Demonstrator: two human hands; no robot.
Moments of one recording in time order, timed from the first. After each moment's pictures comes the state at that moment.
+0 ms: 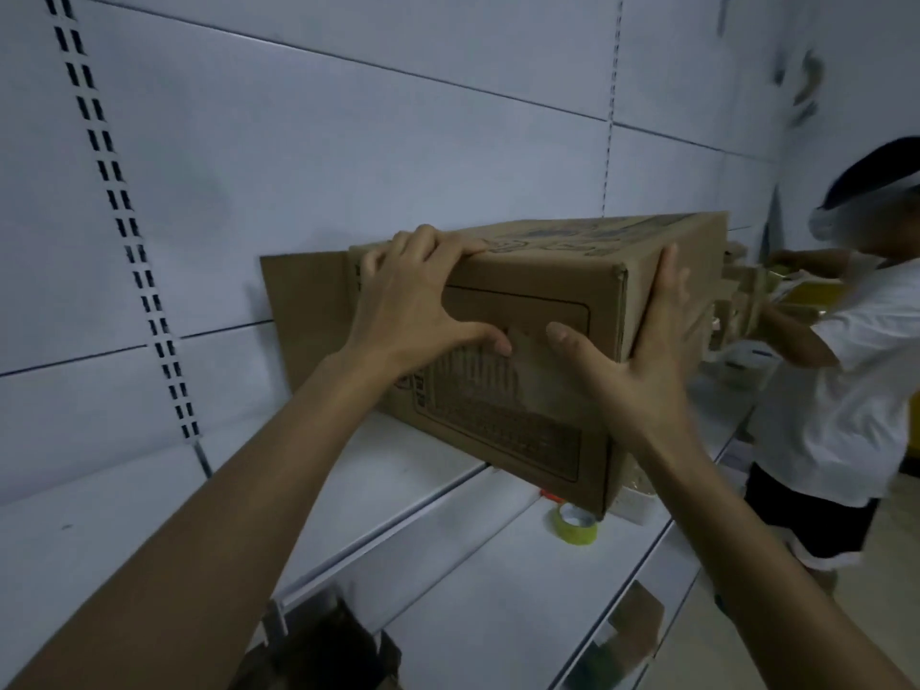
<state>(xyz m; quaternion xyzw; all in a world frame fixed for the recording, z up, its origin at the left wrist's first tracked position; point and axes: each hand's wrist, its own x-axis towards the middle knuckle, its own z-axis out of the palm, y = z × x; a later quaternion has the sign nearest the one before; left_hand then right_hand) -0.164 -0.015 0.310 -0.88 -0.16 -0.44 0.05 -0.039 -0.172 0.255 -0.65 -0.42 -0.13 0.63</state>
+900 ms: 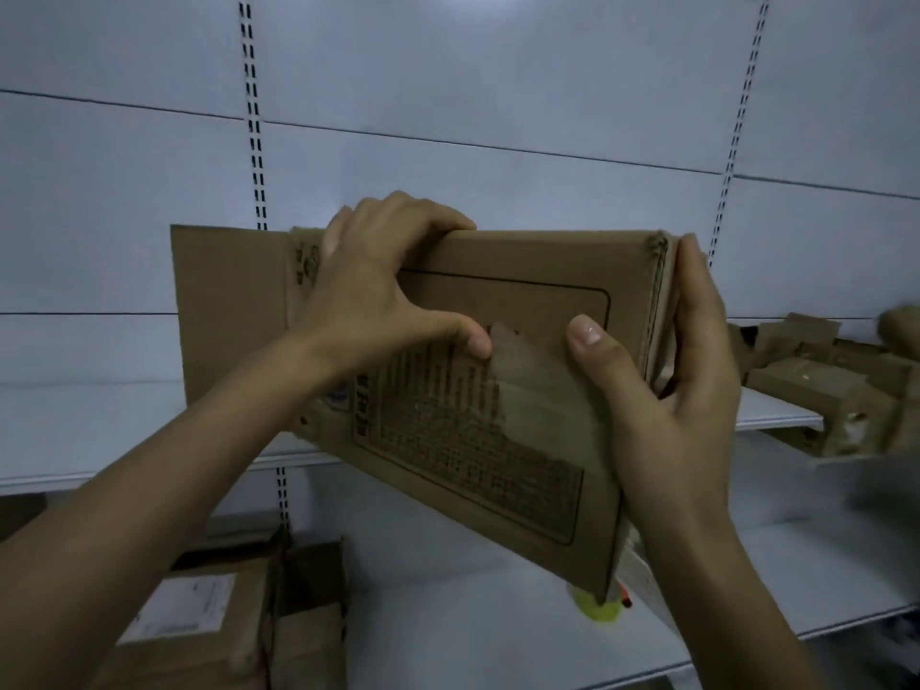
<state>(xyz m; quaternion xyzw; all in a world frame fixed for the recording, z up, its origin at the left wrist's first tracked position) -0.119 -0.244 0.360 -0.82 -0.27 -0.50 0.09 0.060 -0.323 0.299 -0.35 -0.56 0.04 0.75</state>
